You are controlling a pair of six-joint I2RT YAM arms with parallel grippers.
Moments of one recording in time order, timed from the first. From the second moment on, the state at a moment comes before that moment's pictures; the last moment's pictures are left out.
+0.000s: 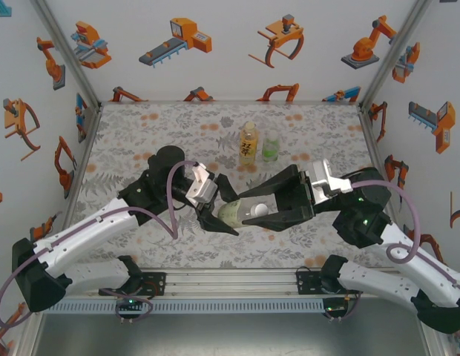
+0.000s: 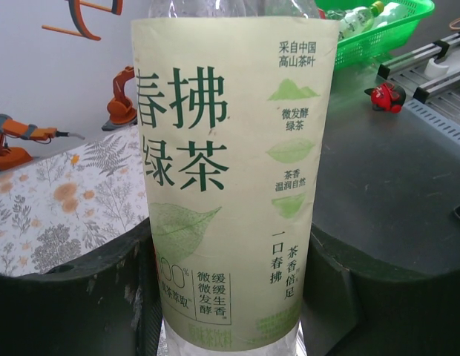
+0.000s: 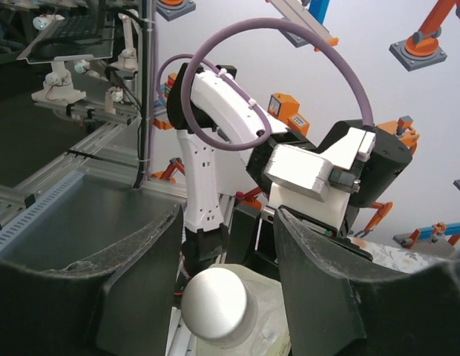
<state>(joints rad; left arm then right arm) -0.92 1.12 0.99 -0.01 1.16 0.28 0.93 0.80 1.00 0.26 -0.84 0.14</state>
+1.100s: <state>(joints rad) -0.95 1.22 1.06 -0.17 0.54 0.22 0.94 0.76 0.90 0.00 0.26 0.65</state>
